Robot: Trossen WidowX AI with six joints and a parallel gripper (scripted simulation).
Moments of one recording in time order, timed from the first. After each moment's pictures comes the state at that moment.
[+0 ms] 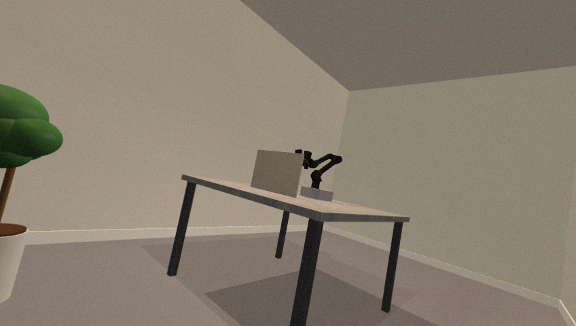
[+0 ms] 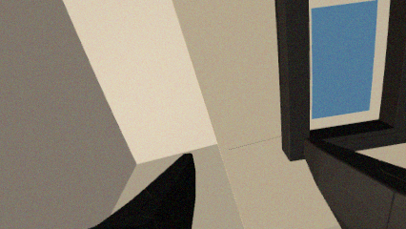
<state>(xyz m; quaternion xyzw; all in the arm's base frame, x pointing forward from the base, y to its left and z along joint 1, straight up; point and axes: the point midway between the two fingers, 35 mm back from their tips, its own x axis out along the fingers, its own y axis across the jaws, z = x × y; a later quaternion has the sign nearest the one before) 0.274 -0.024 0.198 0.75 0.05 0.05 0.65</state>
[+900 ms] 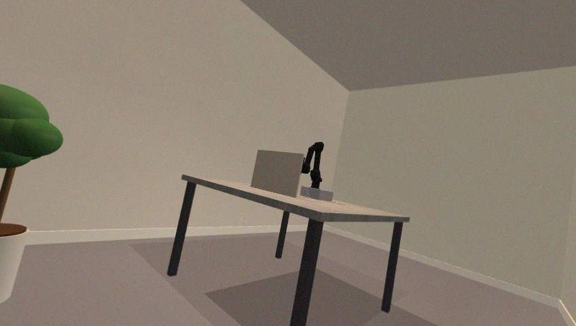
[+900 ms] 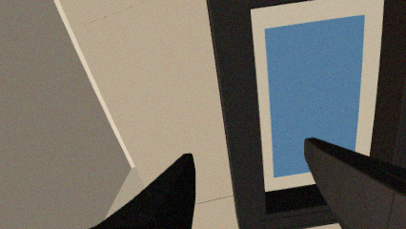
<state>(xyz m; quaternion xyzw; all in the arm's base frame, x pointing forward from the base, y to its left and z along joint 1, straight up) 0.351 -0.013 0.139 0.75 0.05 0.05 0.65</state>
